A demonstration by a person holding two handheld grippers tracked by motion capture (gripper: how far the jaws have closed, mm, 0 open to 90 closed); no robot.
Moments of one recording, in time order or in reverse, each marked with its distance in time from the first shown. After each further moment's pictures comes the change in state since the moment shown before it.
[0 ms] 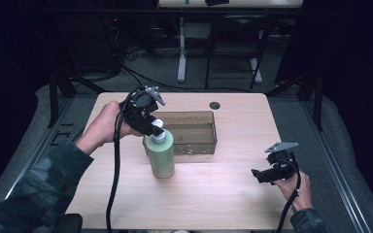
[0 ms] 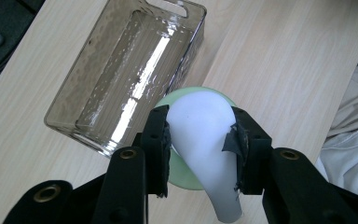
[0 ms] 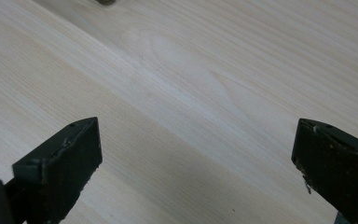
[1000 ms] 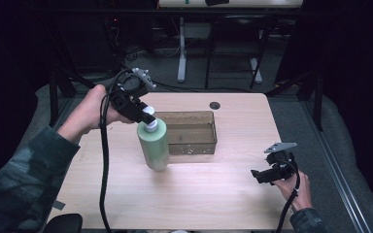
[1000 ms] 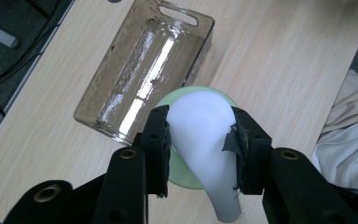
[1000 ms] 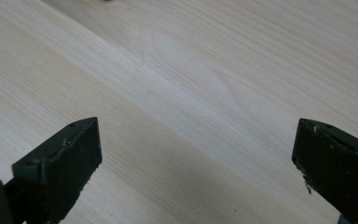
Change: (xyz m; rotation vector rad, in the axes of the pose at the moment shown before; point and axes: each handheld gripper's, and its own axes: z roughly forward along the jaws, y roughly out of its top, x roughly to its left) left arm 0.012 0.008 -0.045 -0.004 0.021 0.000; right arm 0.001 0.000 0.003 0.011 0.003 -0.008
